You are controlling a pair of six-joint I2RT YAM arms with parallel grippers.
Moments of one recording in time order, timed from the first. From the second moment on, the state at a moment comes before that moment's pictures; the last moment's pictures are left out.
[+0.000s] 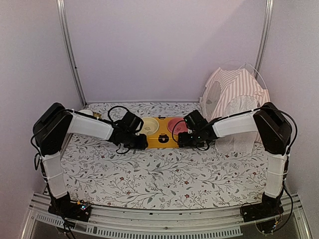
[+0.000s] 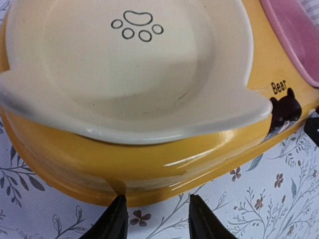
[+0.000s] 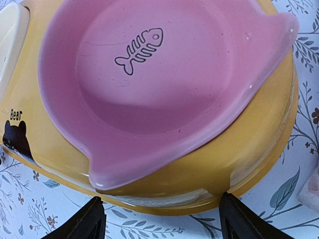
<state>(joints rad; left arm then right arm) -0.68 1.94 1.12 -0.11 -0.03 -0.50 0.71 2.01 1.26 -0.21 0.12 0.55</state>
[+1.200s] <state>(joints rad) -0.54 1.16 0.72 -0.10 -0.17 -0.44 0.56 1.10 0.65 -0.11 0.32 0.41</state>
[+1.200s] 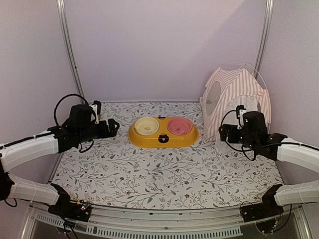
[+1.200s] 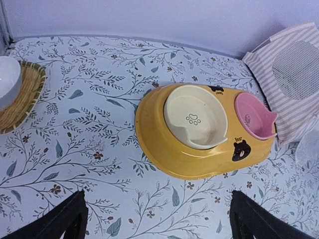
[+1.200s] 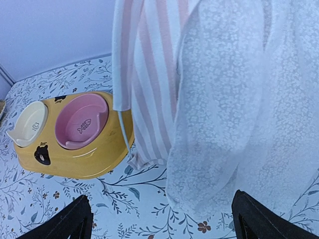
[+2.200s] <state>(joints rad) -0.39 0.99 0.58 -0.06 -0.30 -0.31 0.04 1.35 0.22 1.00 0.27 0.11</state>
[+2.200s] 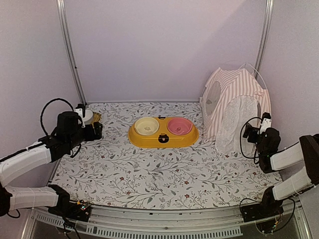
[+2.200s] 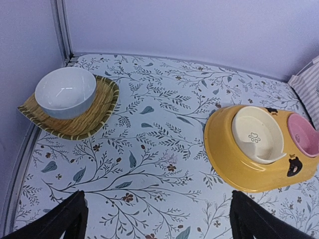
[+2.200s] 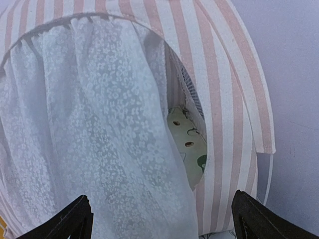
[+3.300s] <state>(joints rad) -0.17 1.48 0.17 1.28 -0.55 0.07 0.04 1.53 0.21 1.29 0.20 0.03</state>
